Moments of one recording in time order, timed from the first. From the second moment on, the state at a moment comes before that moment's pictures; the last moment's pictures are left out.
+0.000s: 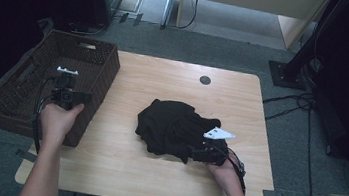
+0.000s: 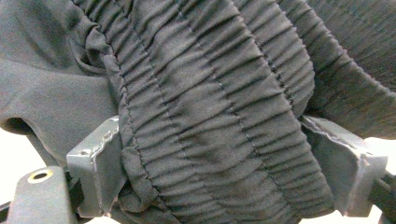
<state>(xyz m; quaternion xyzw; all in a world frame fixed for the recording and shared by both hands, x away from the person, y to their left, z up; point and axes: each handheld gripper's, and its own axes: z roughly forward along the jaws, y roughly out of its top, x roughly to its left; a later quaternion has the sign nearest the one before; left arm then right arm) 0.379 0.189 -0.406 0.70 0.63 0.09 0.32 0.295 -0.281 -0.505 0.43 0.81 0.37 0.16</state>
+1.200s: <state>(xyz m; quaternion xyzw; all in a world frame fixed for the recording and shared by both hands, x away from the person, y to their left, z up) 0.366 0.160 -0.370 0.73 0.57 0.09 0.38 0.297 -0.282 -0.498 0.43 0.81 0.37 0.16</state>
